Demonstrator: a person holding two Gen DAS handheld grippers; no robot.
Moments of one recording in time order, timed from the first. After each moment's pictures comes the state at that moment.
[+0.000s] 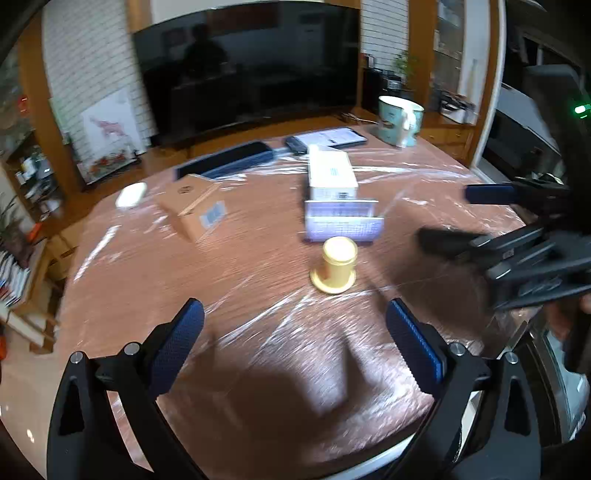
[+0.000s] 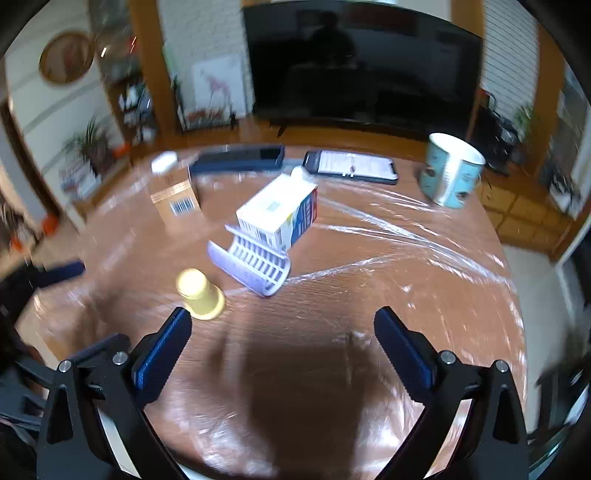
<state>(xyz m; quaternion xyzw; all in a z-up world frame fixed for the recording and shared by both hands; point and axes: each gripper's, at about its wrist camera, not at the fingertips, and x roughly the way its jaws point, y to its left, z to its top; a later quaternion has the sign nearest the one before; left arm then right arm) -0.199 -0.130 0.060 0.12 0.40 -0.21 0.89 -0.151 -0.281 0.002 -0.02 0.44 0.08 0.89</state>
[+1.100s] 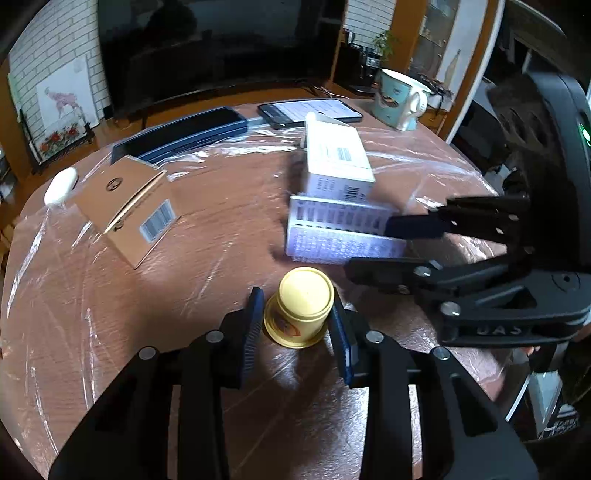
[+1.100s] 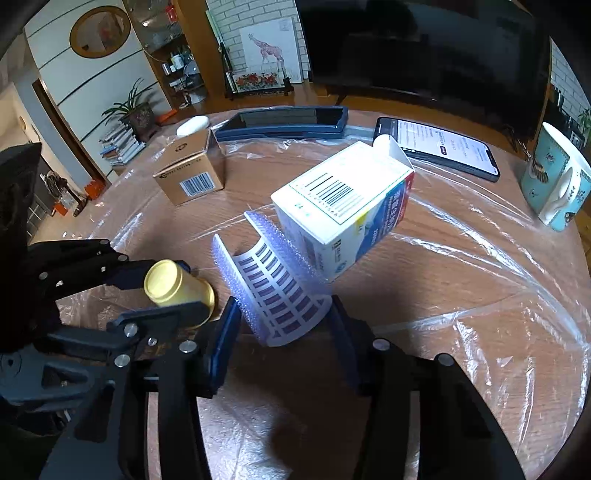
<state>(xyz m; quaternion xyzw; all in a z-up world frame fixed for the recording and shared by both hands) -0.119 -0.136 0.022 0.08 0.46 -0.27 0.84 -0.084 -0.260 -0.034 0.02 0.47 0.20 0.86</state>
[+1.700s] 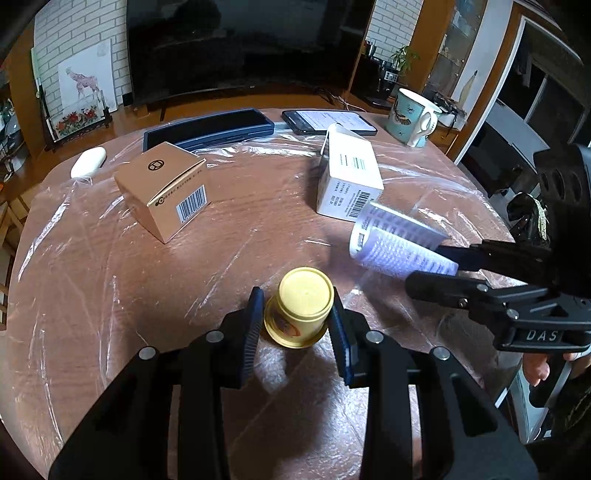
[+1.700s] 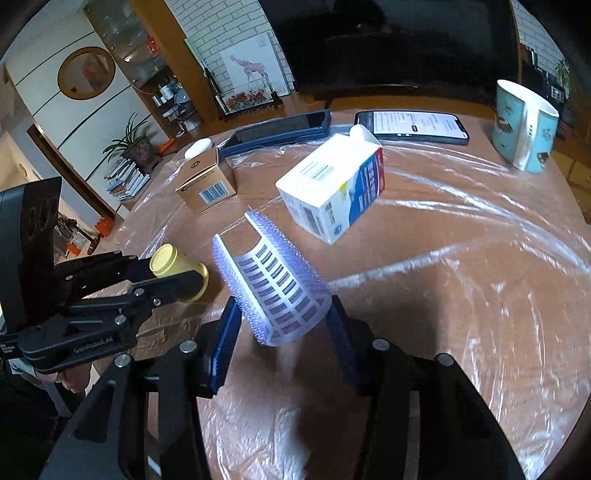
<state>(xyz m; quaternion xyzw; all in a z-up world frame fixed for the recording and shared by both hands) -0.132 -0.116 0.036 0.05 0.46 -0.25 0.85 -0.124 -0.282 -0.025 0.10 0.46 0.19 0.86</state>
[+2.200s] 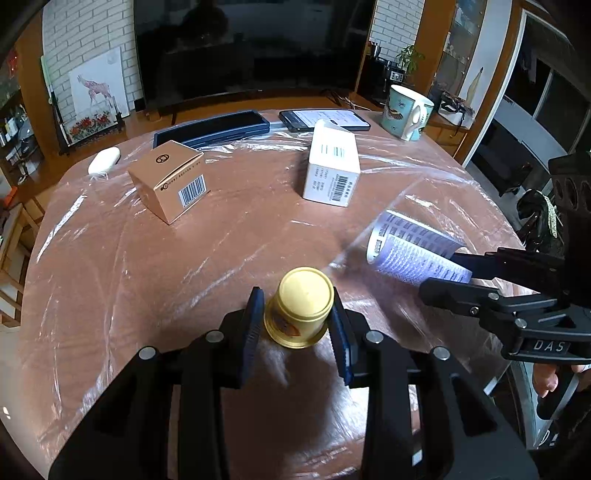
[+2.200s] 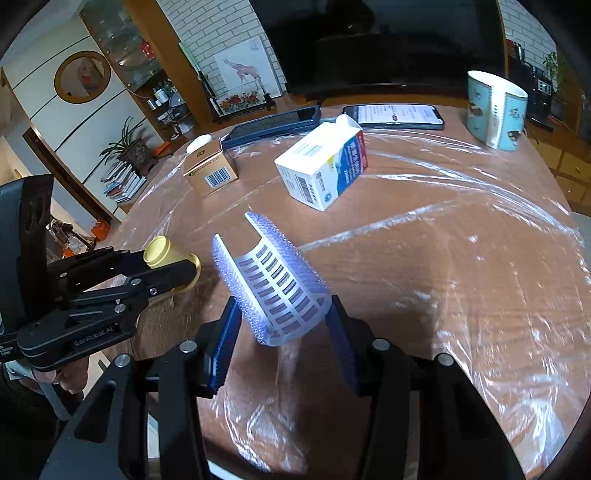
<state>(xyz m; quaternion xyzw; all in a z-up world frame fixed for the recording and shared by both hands) -0.169 -0.126 0.043 0.06 0.45 -0.22 0.86 -0.165 -0.290 -0.021 0.10 0.46 0.17 0.86</state>
